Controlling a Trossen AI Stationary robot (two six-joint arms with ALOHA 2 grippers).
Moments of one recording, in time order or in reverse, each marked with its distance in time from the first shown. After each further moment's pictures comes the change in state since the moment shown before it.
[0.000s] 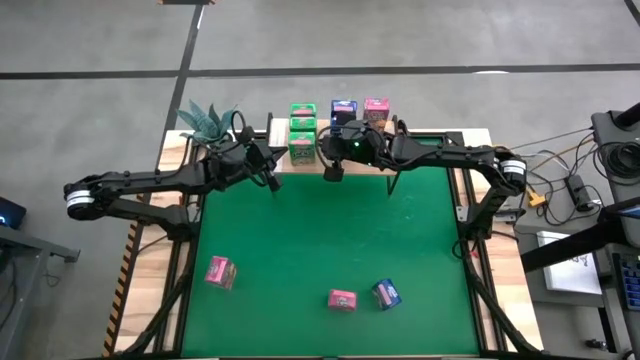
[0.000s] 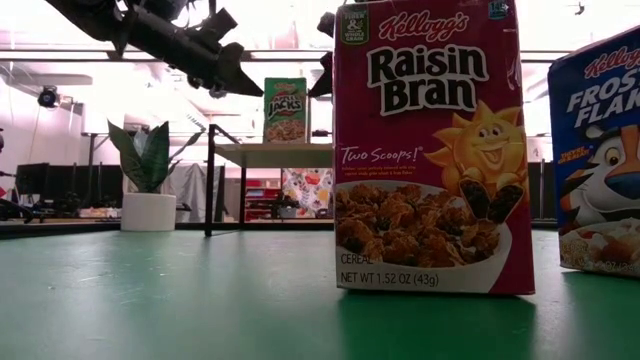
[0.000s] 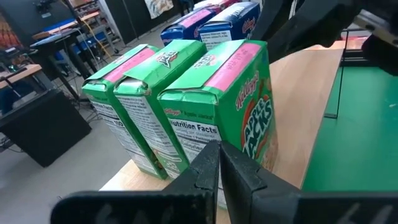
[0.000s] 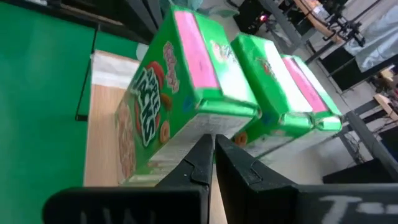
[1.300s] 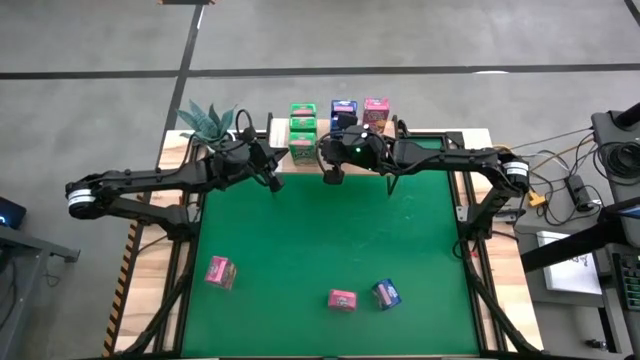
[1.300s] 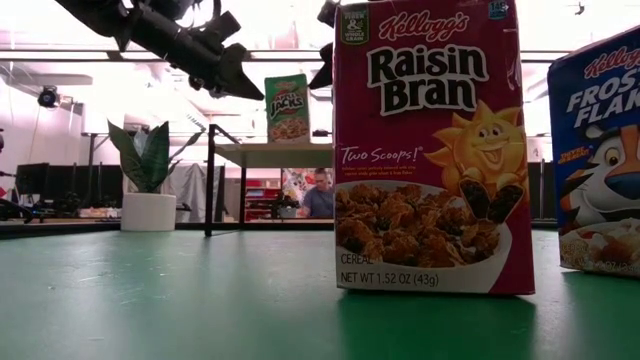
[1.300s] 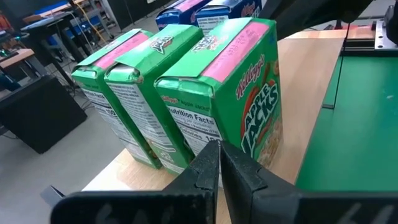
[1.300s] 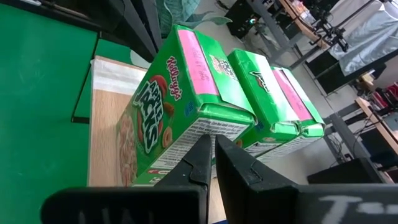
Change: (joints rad) left arm -0.004 0.020 0.039 -0.081 -0.006 -0.038; right arm 0.044 -0.019 0.000 -0.006 0.077 -0.016
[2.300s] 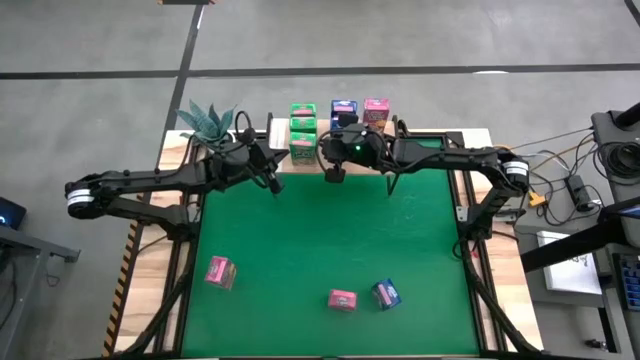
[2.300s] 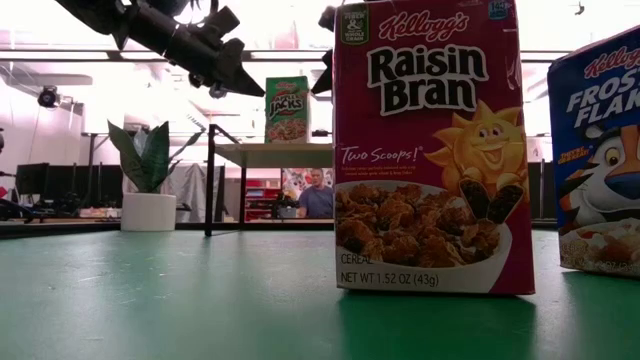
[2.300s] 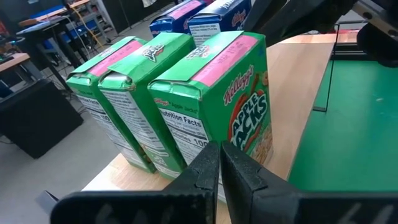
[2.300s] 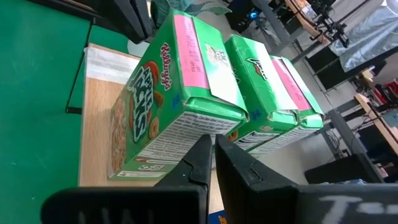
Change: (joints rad) left arm -0.018 -0.010 0.000 -0.001 0.000 0.000; right arm -0.019 0.001 0.000 -0.017 -0.003 -0.015
